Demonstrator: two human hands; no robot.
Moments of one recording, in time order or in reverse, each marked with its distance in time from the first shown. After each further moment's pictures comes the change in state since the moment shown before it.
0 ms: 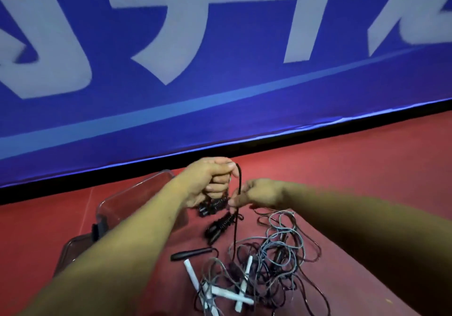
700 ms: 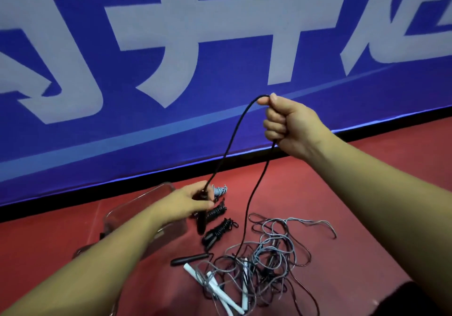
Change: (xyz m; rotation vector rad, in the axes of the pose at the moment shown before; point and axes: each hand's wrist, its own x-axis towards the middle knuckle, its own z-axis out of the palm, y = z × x) left_hand -0.053 0.000 0.007 0.733 0.101 0.056; right_hand -0.133 -0.096 -0.094 0.961 0.403 -0.614
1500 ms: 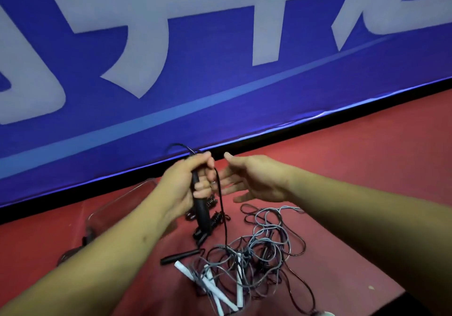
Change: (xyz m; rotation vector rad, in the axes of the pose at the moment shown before) left_hand 0.044 0.065 0.041 -0.976 0.167 -0.082; right_hand -0.016 0.093 -0.036 -0.425 -0.239 0.644
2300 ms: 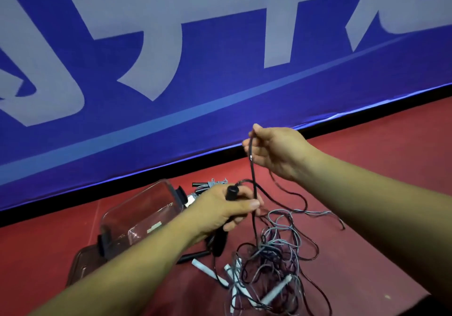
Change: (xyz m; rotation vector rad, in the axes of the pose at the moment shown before) left_hand -0.030 -0.030 0.012 0.532 -0.286 0.050; right_hand -0.008 -0.043 -0.004 0.475 0.375 -0.346
